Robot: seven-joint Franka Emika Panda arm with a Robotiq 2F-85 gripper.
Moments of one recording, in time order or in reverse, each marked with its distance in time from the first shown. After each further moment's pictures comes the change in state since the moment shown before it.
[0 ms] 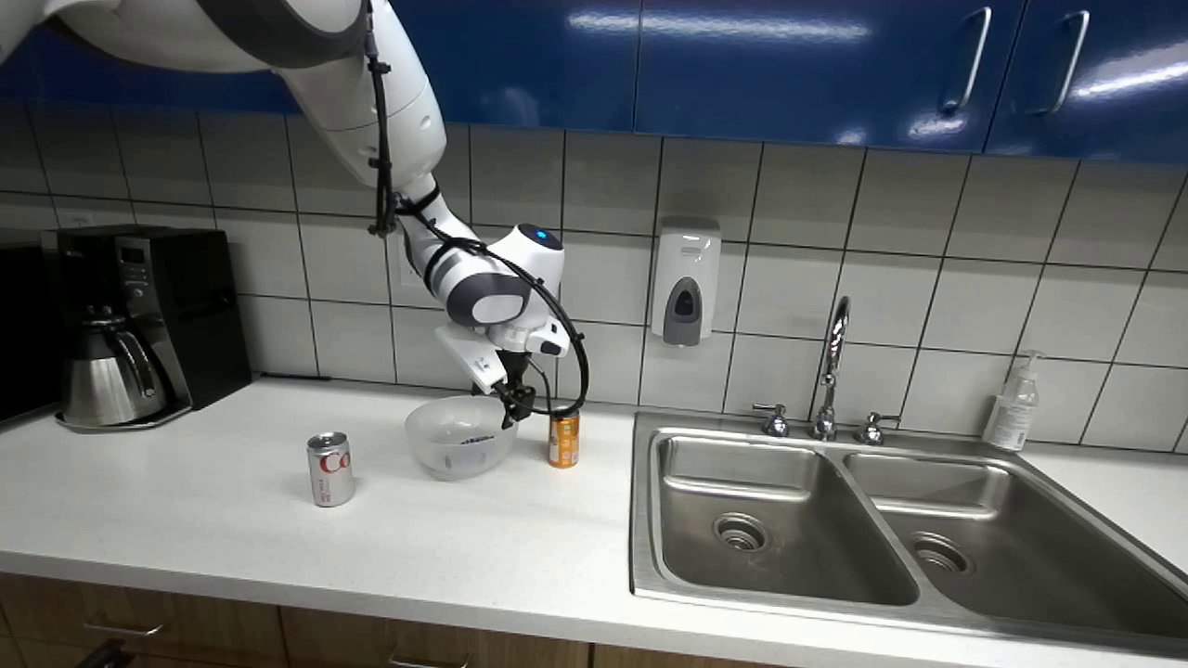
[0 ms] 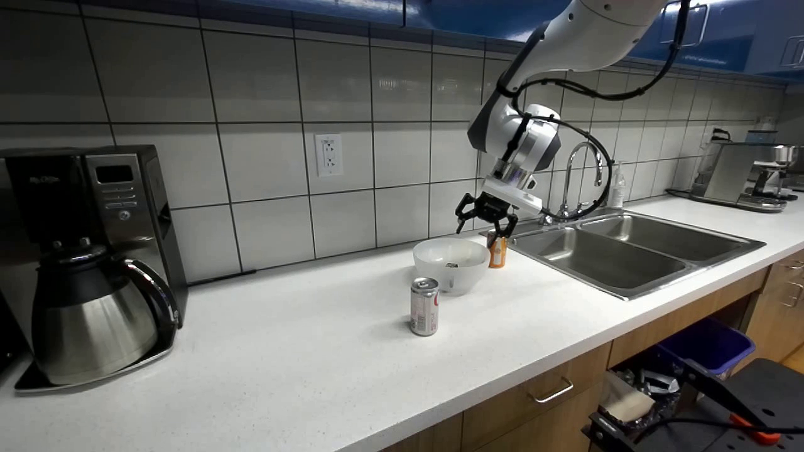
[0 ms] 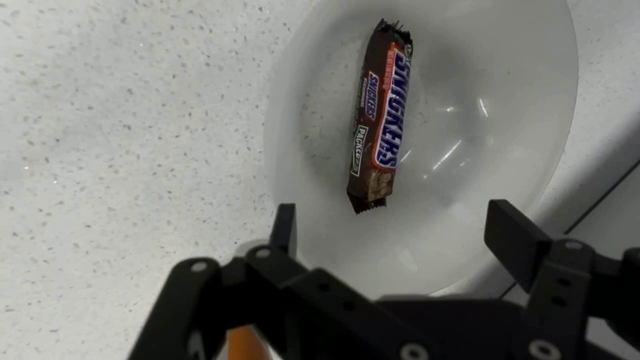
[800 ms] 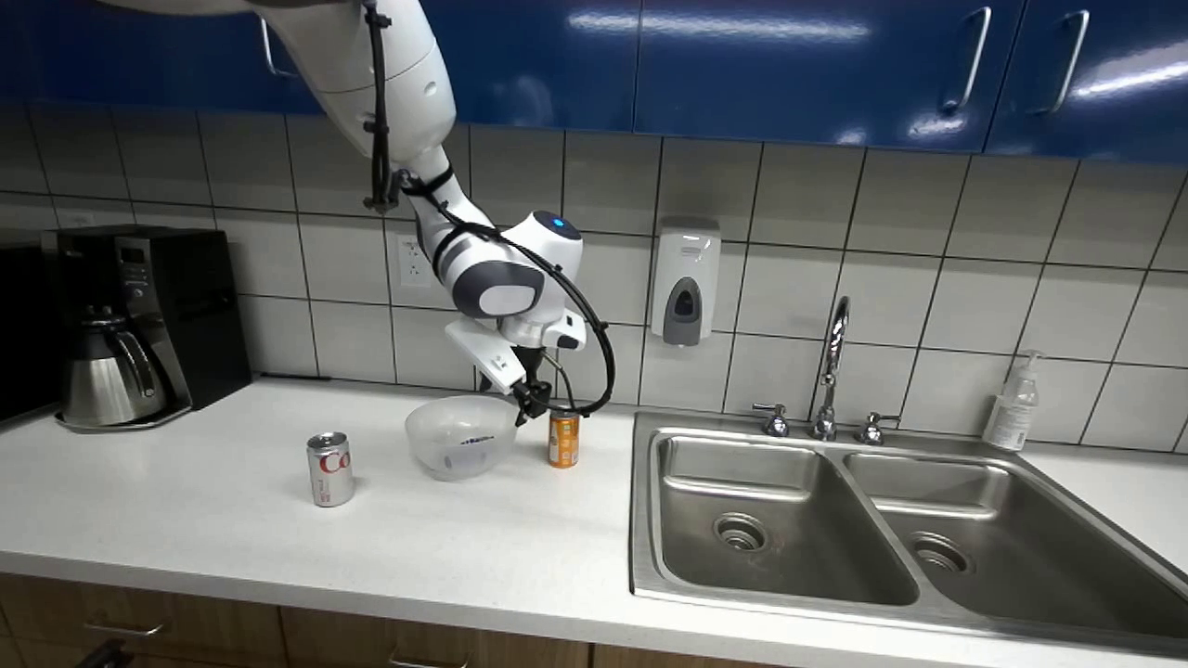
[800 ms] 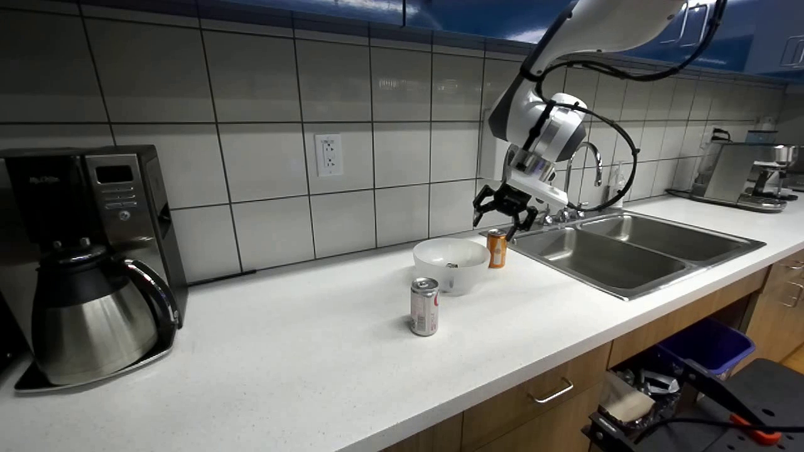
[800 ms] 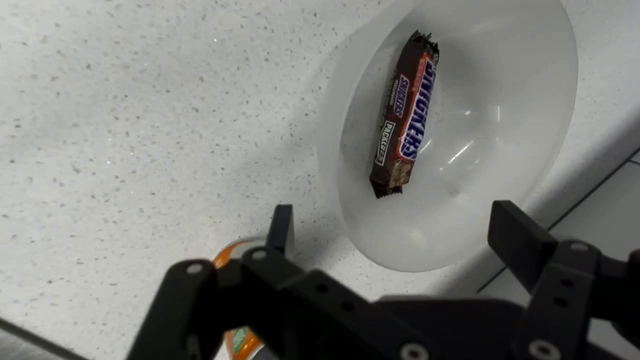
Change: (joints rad) arm -0.100 -0.111 0.047 -0.129 0.025 0.016 -0.160
